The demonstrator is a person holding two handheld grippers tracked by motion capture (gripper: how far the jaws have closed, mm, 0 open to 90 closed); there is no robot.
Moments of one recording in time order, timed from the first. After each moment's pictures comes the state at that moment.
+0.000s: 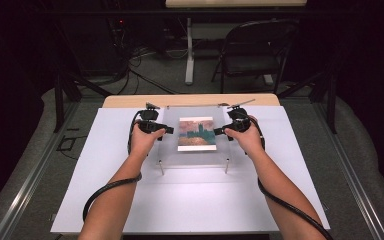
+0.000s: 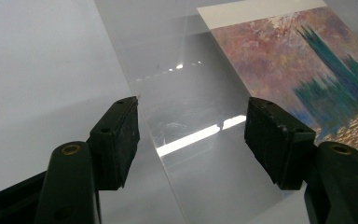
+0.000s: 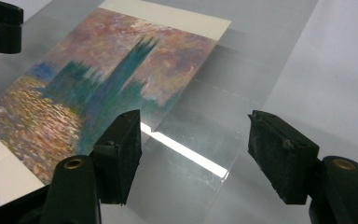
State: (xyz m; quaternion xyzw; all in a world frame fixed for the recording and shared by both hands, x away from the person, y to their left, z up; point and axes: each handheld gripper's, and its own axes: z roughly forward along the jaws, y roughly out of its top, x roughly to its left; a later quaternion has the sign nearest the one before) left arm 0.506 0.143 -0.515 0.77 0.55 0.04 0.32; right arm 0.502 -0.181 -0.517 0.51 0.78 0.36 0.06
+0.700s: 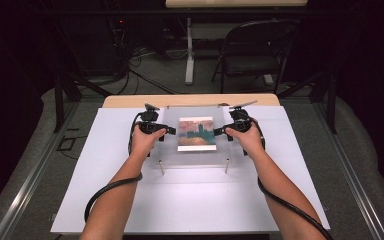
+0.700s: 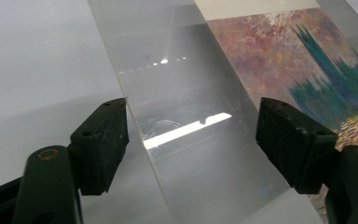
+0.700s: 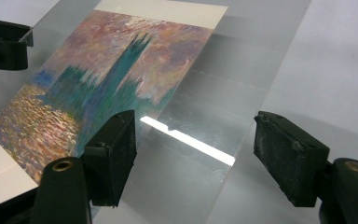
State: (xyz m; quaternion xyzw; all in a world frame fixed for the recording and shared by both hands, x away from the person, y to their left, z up) left arm 0.511 0.145 -0.525 0.75 0.57 0.00 0.33; right arm 0.507 -0.186 -0.526 0.53 0.76 0.37 0.02
